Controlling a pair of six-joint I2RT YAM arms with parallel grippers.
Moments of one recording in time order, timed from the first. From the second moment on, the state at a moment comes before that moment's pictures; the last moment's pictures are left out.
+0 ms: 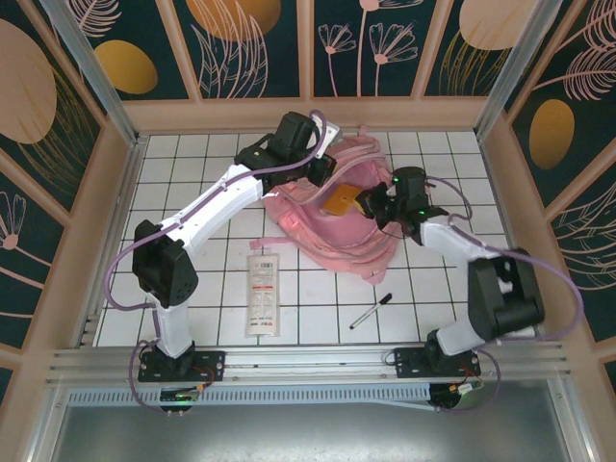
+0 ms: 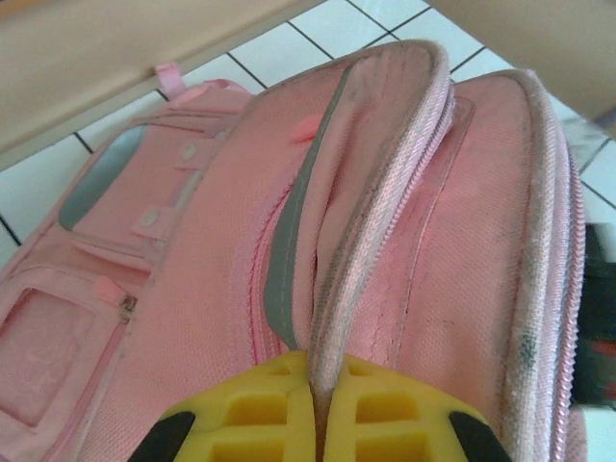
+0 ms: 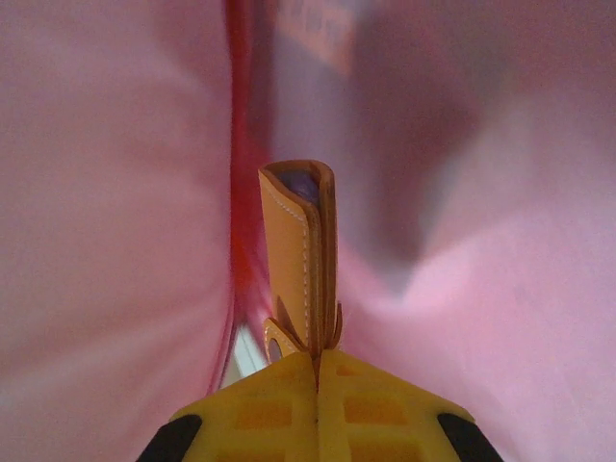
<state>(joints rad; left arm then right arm) -0.68 1.90 1.84 -0.58 0.17 -0.08 0.31 1.55 0.87 0.07 -0.42 1.29</state>
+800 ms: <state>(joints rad) -0.68 1.90 1.81 -0.48 0.20 -0.16 0.47 2.07 1.20 0.42 -0.06 1.66</state>
